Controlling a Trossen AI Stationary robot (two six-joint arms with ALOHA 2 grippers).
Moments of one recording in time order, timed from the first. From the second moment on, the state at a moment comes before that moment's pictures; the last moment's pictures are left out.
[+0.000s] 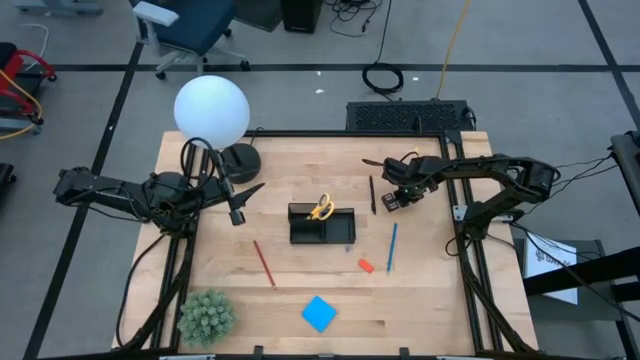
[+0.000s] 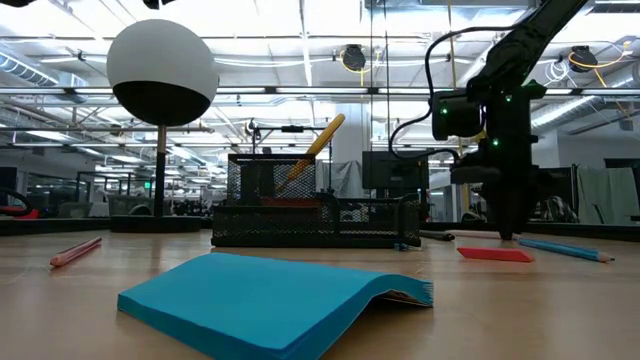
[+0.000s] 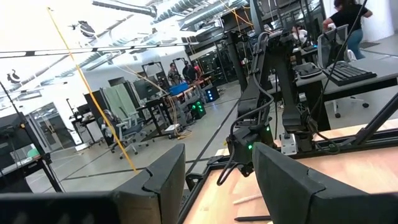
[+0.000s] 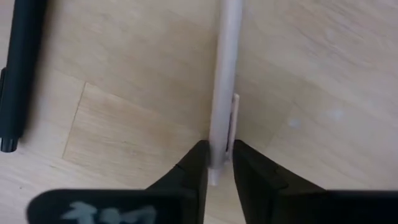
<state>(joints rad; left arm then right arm) -0.16 0.70 0.55 0.33 -0.45 0.42 -0.47 1.51 0.63 -0.70 0.02 0.66</state>
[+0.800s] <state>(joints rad) -0.16 0.70 0.55 0.33 -0.45 0.42 -0.47 1.34 0.63 -0.70 0.03 0.51</state>
